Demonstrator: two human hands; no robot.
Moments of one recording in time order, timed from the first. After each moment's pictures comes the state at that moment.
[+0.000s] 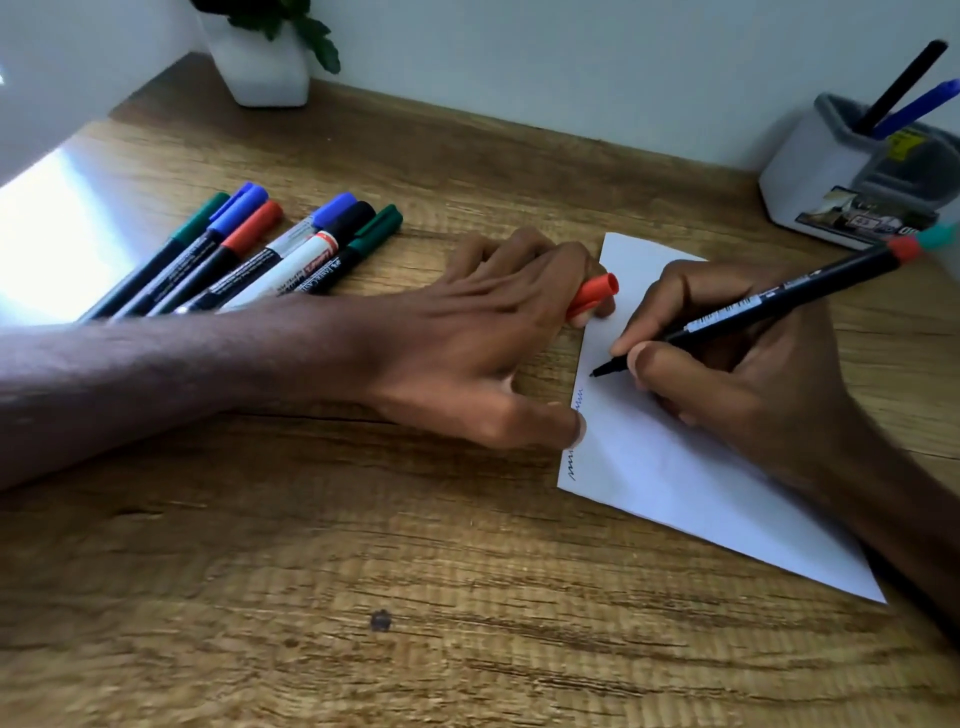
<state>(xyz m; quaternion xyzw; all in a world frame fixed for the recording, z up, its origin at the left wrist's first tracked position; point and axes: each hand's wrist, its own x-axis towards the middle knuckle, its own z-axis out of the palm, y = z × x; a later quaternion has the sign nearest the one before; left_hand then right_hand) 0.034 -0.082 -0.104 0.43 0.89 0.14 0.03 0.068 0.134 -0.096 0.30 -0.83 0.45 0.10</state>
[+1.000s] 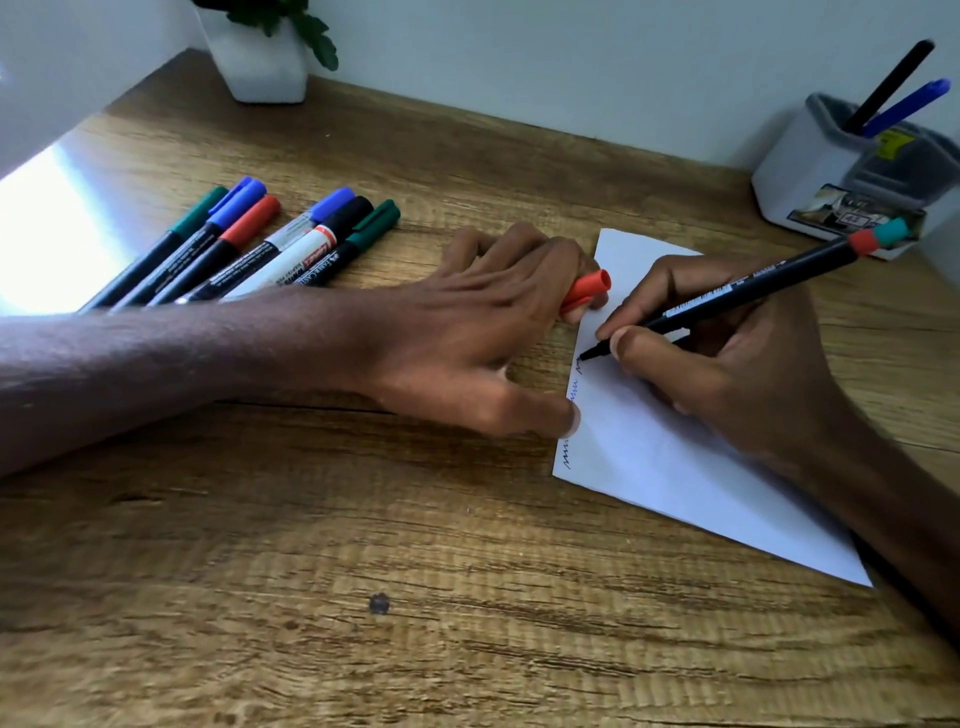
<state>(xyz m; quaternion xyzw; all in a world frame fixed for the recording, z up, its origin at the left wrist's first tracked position) 0.030 -0.085 -0.113 0.44 0.89 0.11 0.00 0.066 0.131 -0.101 0.25 -0.84 0.46 0.10</state>
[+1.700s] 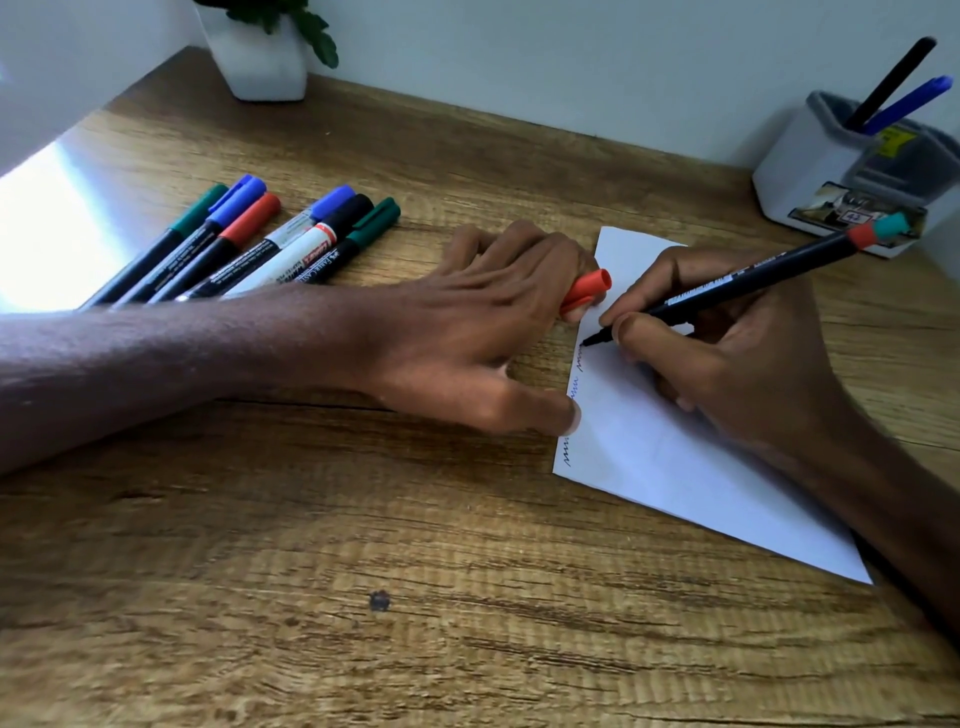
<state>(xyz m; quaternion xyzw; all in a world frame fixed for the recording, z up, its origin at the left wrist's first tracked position) 0.032 -0.086 -0.118 0.42 0.91 0.09 -0.01 0.065 0.130 -0.102 0.23 -0.85 0.46 0.12</state>
